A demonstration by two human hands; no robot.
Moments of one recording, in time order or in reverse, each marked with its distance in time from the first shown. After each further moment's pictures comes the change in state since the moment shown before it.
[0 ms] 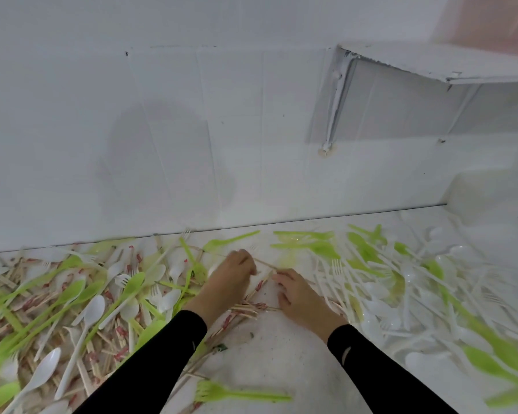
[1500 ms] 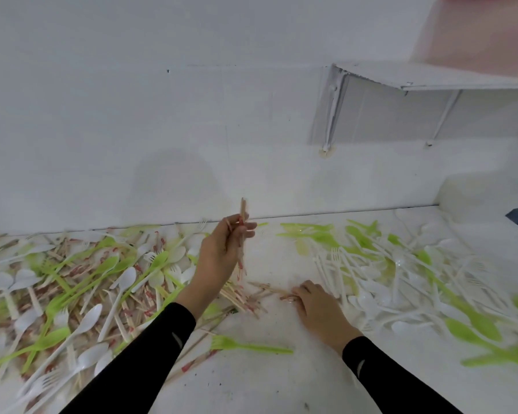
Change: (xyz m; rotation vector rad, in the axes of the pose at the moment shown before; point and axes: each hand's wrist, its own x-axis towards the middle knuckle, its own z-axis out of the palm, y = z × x) left_hand -0.055 0.075 -0.088 -0.790 0.524 -0.263; right_hand -0.089 -0.009 0.002 -0.302 0.078 -0.002
